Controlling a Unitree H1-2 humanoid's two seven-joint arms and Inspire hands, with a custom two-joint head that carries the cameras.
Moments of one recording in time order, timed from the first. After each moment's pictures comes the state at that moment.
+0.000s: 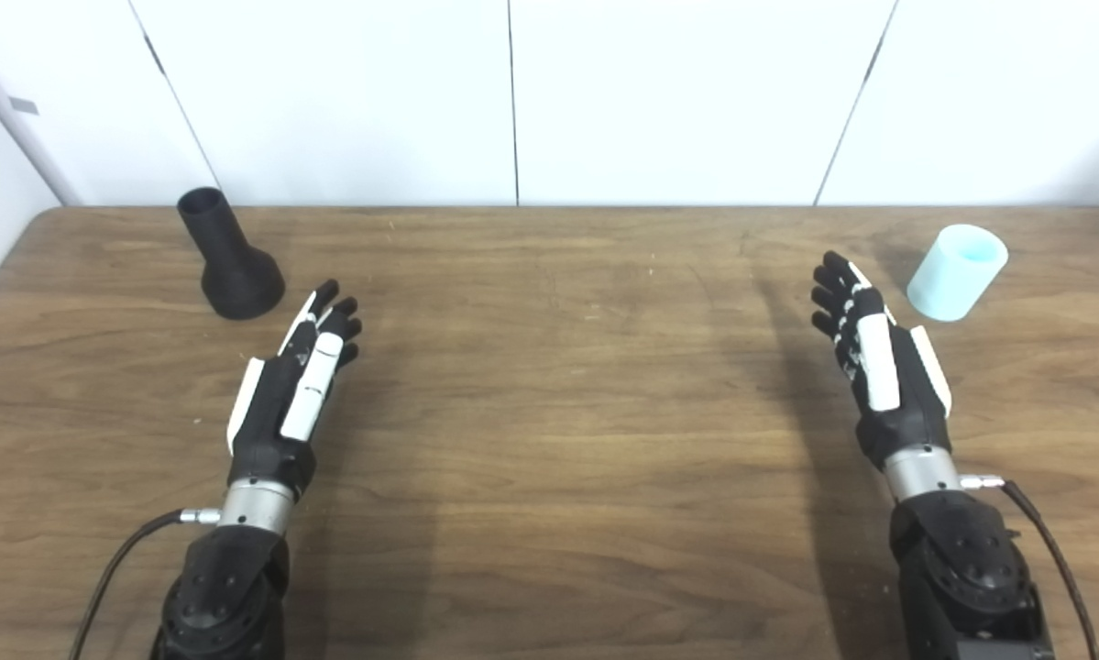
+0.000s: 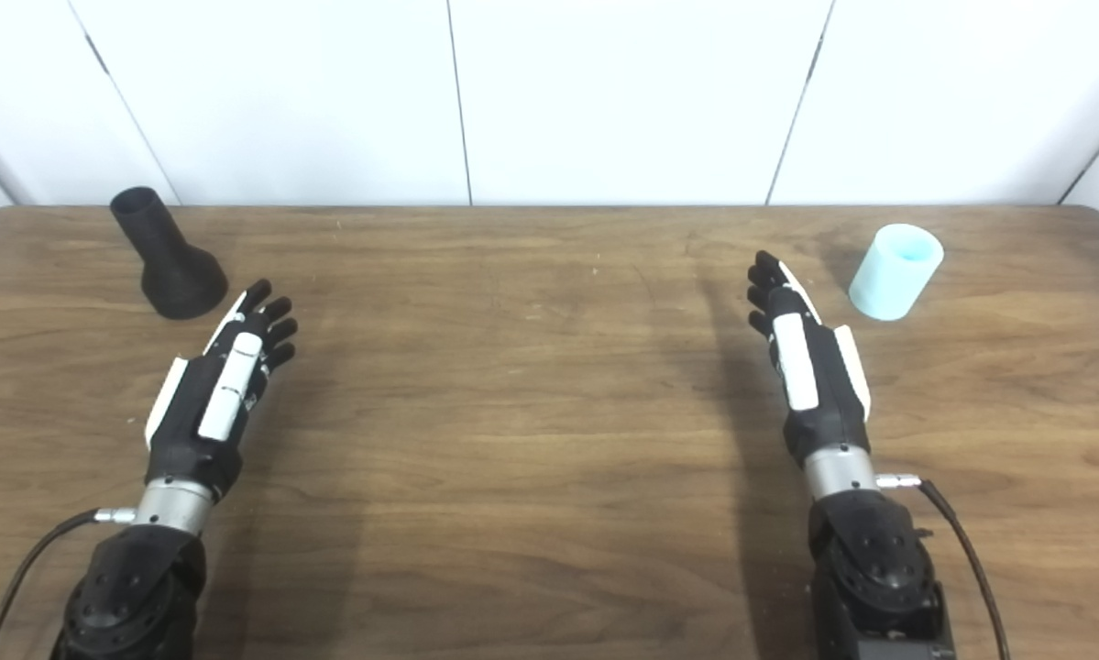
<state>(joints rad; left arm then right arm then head) -0.03 0.13 0.10 -0.26 -0.01 0.21 -0.05 -0.11 -0.12 -0.10 -0.16 0.03 0.20 0.01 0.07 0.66</state>
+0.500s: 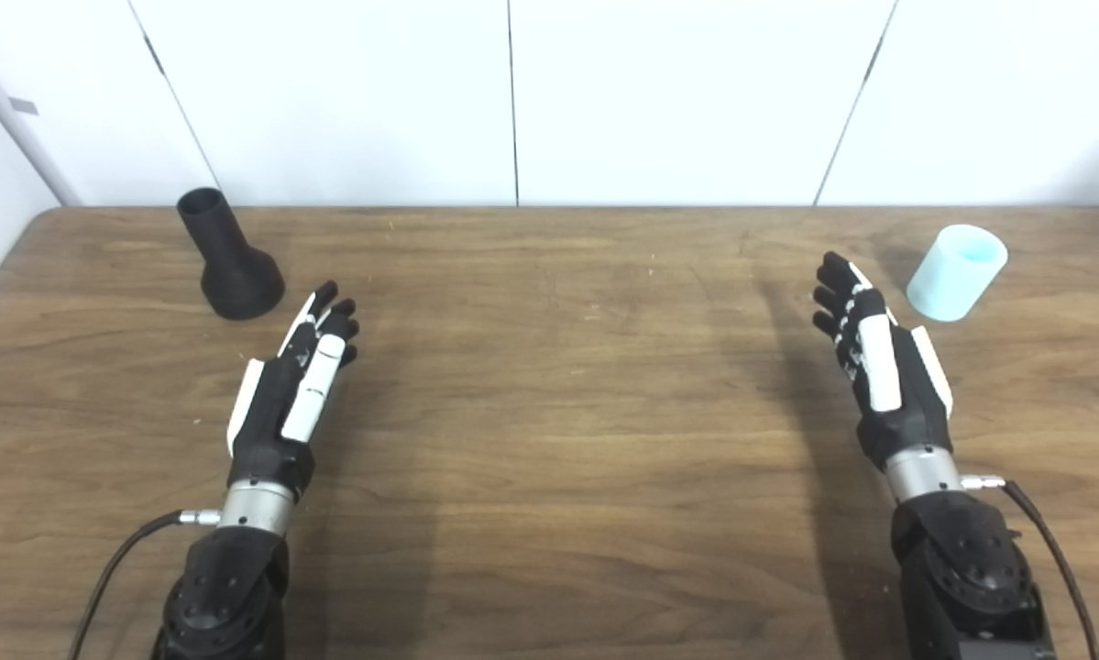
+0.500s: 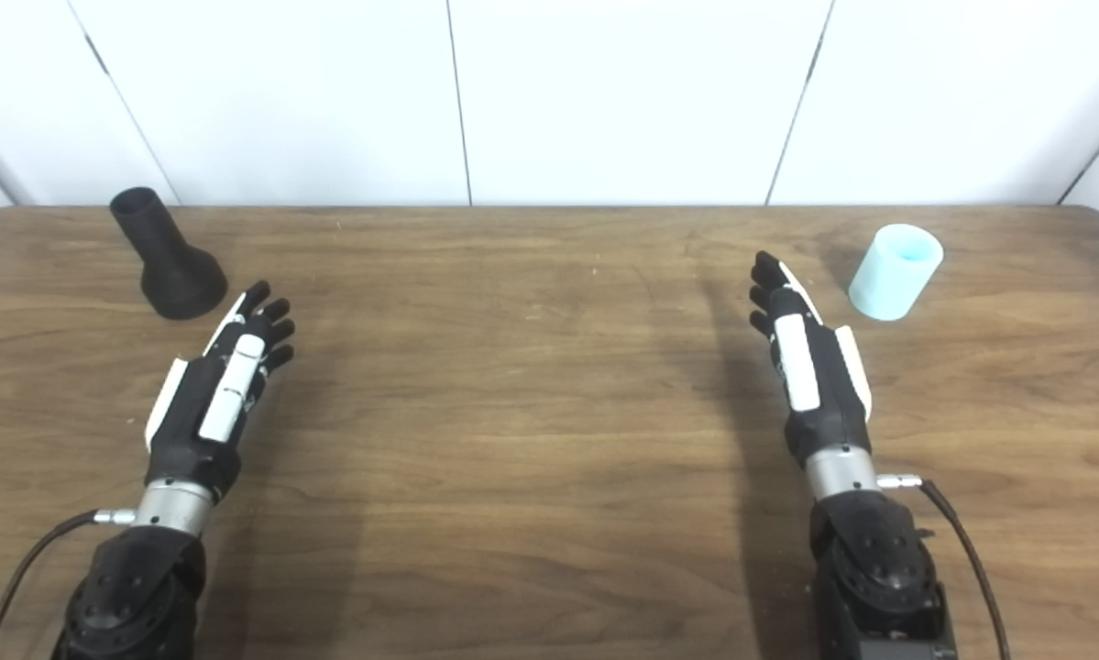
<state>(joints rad) -0.03 0.13 0.11 -0.26 -0.01 0.21 -0.04 -0.11 -0.12 -0.10 -0.16 0.04 0.19 0.01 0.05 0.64</state>
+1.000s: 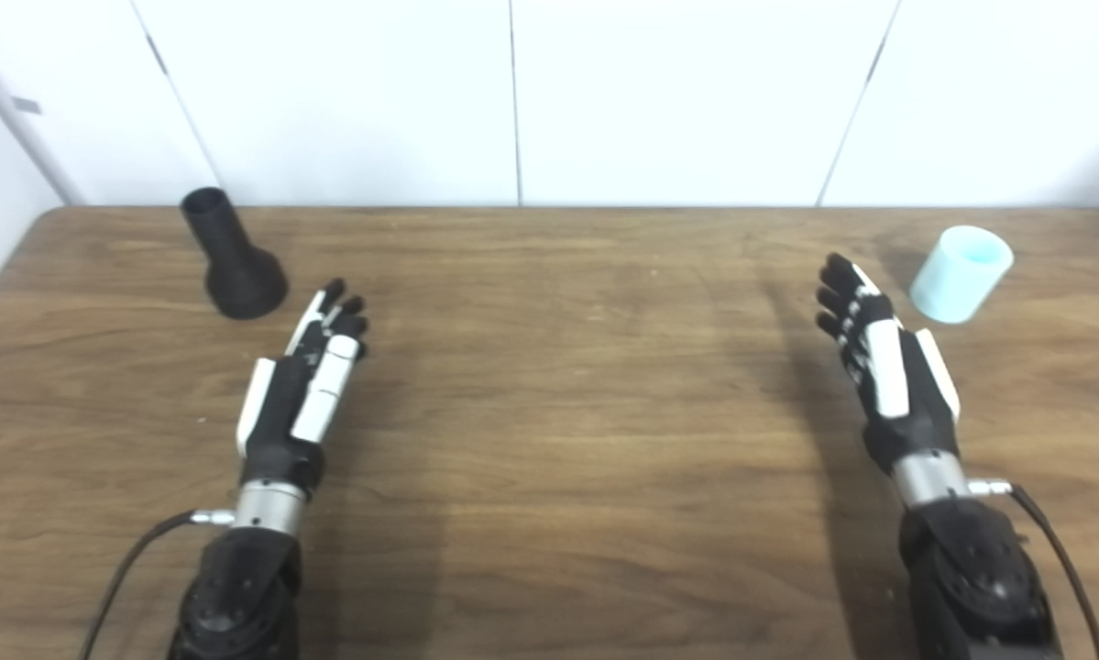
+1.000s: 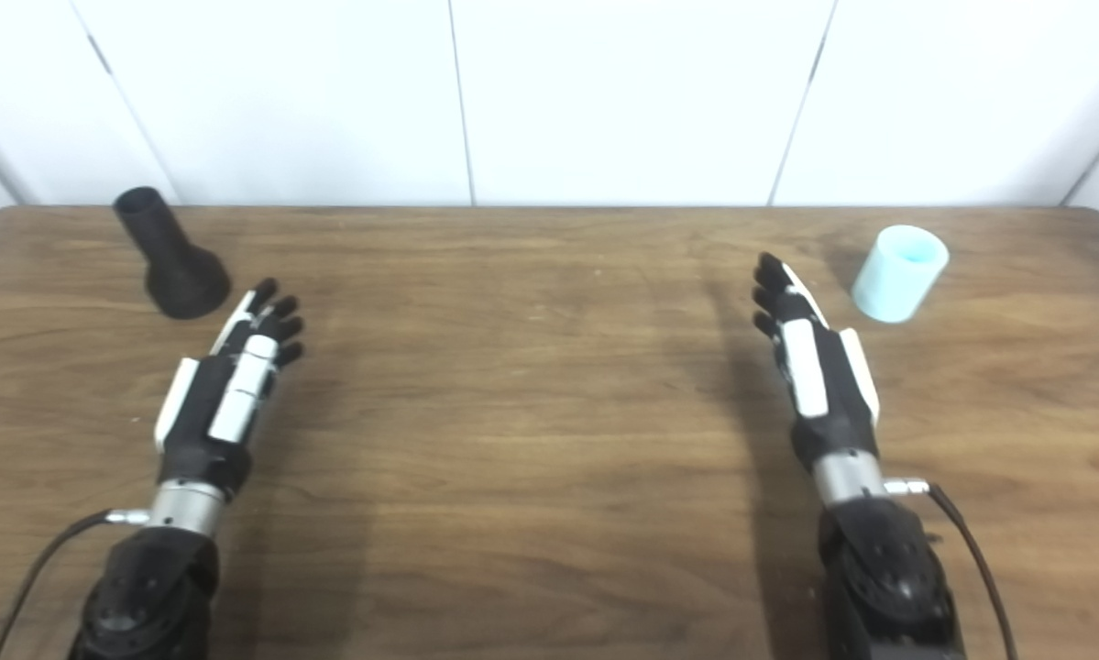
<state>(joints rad) -0.01 0.09 0.08 -0.25 0.02 0.18 -0.02 -0.10 -0.15 -0.11 -0.08 0.07 0.12 0.04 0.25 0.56</state>
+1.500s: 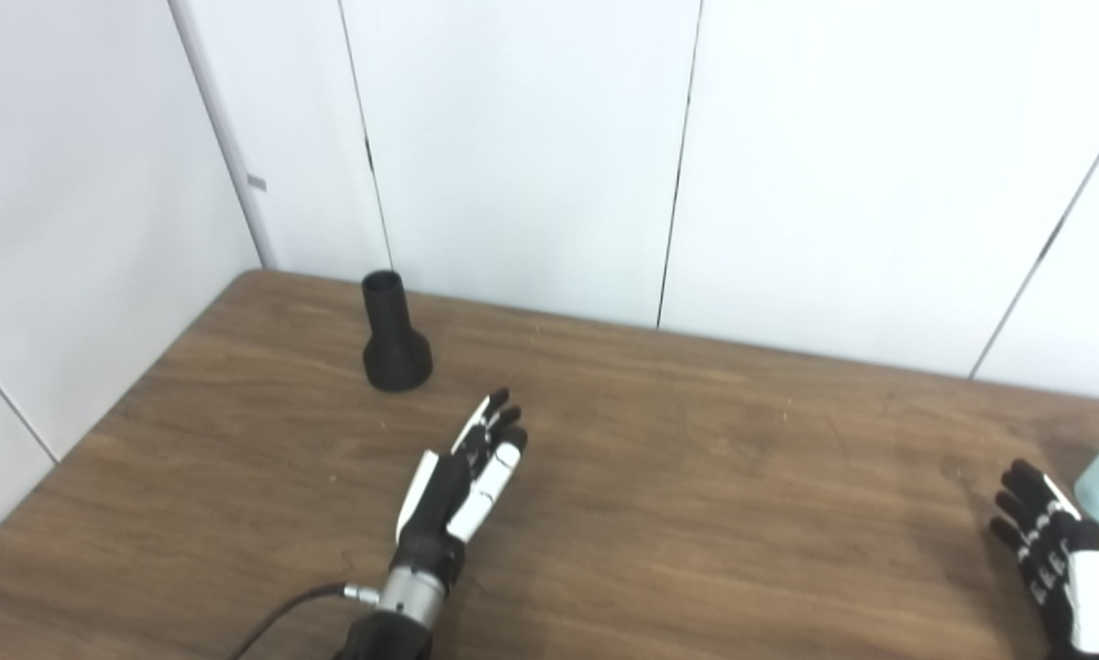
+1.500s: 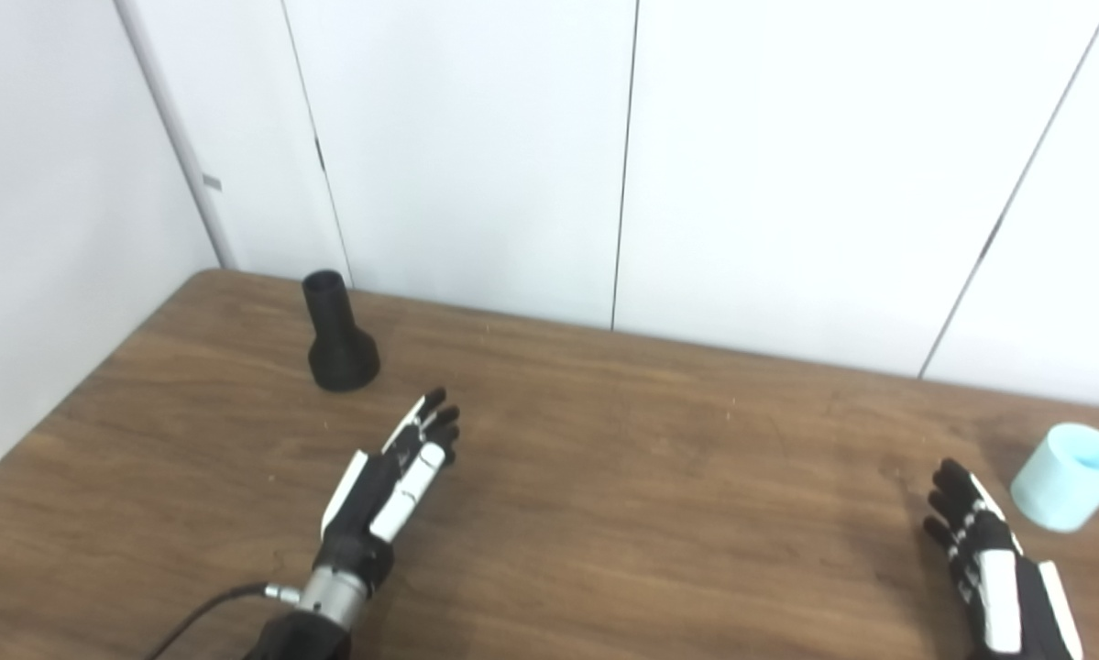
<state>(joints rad) -0.01 0.06 0.04 -0.18 0.05 0.10 0.00 -0.13 -0.21 -0.16 0.09 0.14 -0.03 0.11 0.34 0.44</state>
